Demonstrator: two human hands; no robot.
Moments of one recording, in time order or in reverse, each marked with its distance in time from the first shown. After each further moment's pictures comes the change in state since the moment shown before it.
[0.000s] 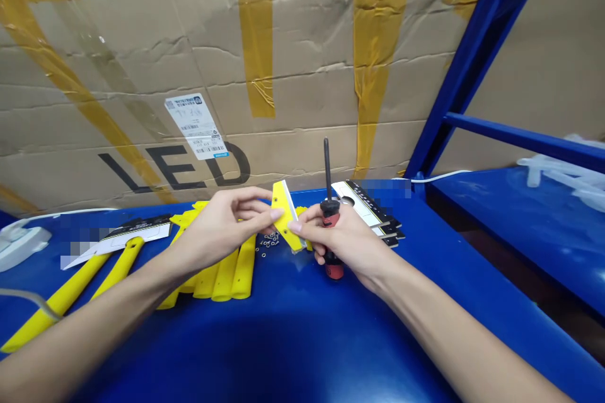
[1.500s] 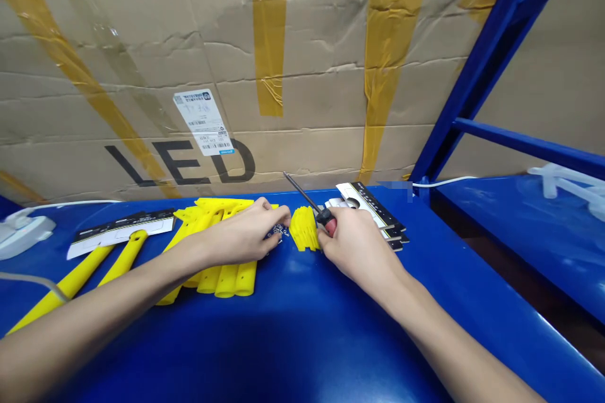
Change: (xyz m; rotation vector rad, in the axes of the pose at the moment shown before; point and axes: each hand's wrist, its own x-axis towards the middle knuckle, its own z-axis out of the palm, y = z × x) left_hand 0.021 -0.021 0.014 0.868 -0.308 0.224; right_hand 0.008 0.009 -0.010 -1.194 0.325 -0.166
